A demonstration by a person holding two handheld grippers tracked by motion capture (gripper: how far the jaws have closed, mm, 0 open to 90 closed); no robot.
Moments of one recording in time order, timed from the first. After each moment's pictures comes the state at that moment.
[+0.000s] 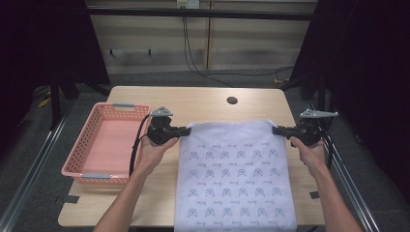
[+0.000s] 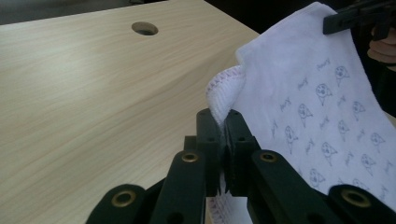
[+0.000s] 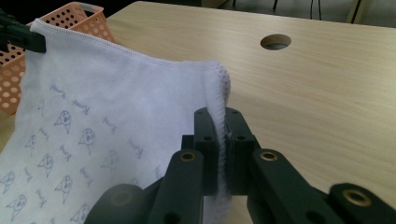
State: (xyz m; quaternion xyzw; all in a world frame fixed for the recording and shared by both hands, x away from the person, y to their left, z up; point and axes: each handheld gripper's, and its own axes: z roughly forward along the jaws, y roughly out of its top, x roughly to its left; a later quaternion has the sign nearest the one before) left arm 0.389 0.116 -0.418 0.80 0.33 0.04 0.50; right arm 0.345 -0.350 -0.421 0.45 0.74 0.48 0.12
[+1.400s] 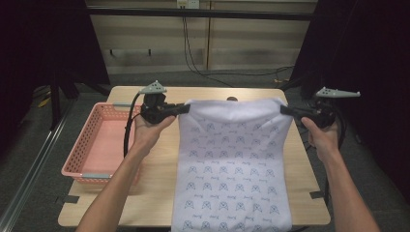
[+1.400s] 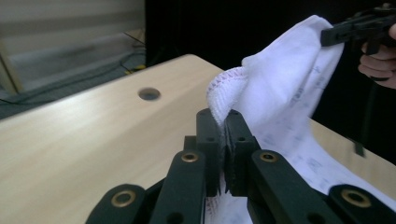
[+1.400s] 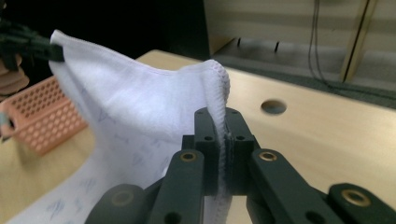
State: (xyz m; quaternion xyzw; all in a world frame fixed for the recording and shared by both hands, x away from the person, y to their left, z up) left arm 0.384 0.119 -0.349 0.78 0.28 0.07 0.55; right arm 0.341 -0.355 -0.350 0.42 0.72 0.53 0.15
